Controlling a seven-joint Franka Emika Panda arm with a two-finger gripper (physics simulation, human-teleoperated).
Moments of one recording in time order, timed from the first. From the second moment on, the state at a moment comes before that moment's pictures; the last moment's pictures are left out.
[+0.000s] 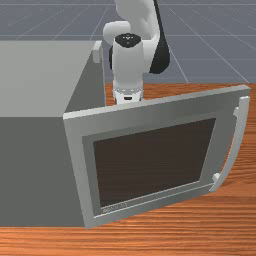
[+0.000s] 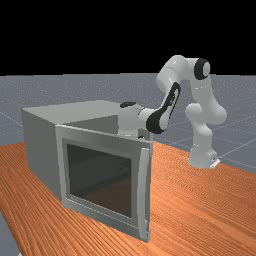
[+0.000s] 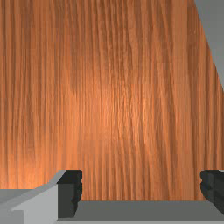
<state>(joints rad) 0.00 0.39 0.00 -1.96 0.00 2.36 -0.79</state>
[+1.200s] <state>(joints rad) 0.00 0.23 0.00 -1.89 0.00 2.13 -0.79</state>
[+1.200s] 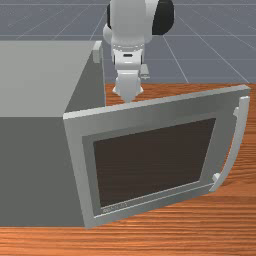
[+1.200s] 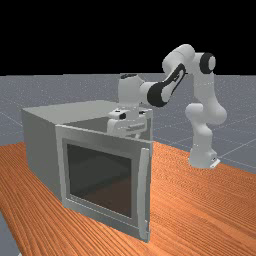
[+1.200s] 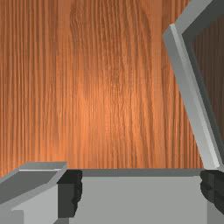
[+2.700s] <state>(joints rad) 0.18 0.25 0.11 -1.61 -0.03 1.87 -0.42</state>
